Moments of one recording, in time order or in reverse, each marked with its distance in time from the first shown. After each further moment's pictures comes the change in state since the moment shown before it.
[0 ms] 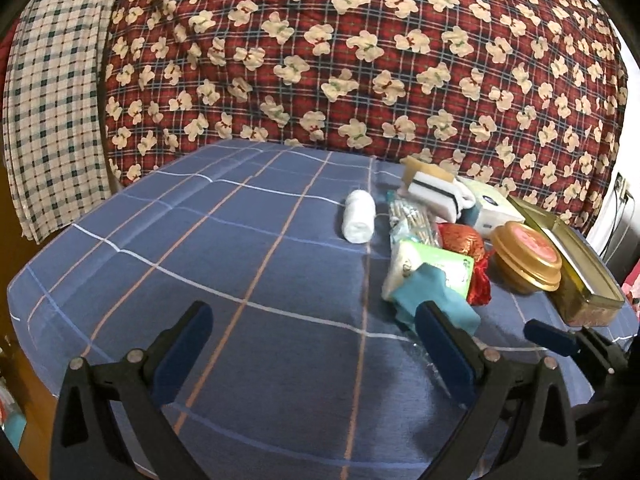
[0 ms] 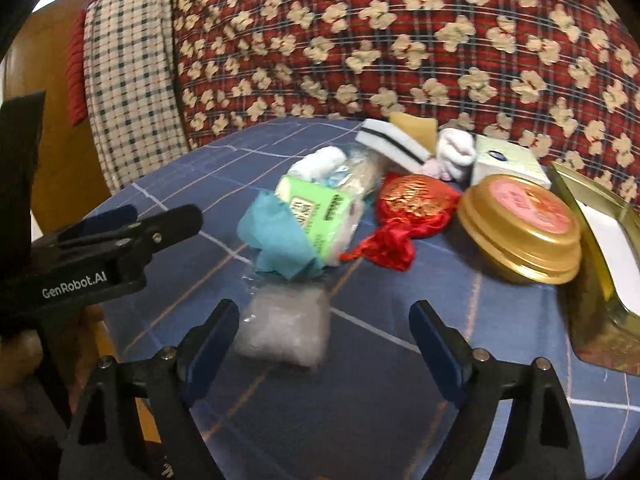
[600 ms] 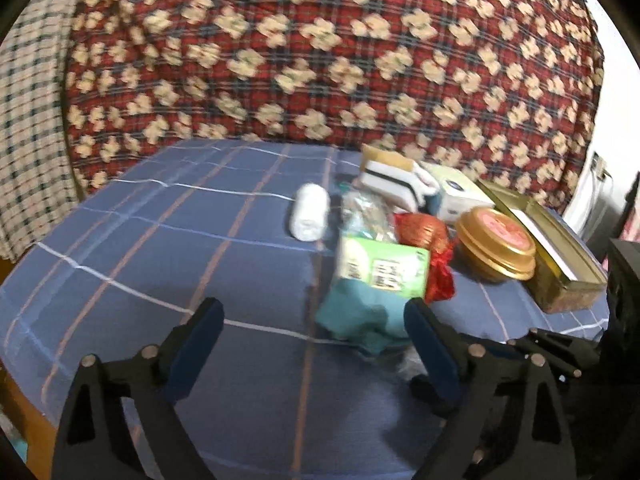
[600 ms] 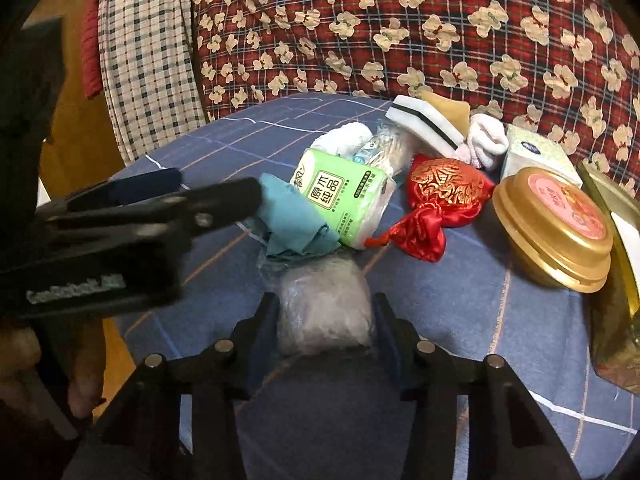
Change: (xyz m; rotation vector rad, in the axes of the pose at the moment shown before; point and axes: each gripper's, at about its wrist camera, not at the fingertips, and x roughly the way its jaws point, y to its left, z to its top) left arm 0.014 -0.028 0.008 0.069 0.061 -0.112; right arm 0.012 0.005 0.003 -0.054 0.084 0.047
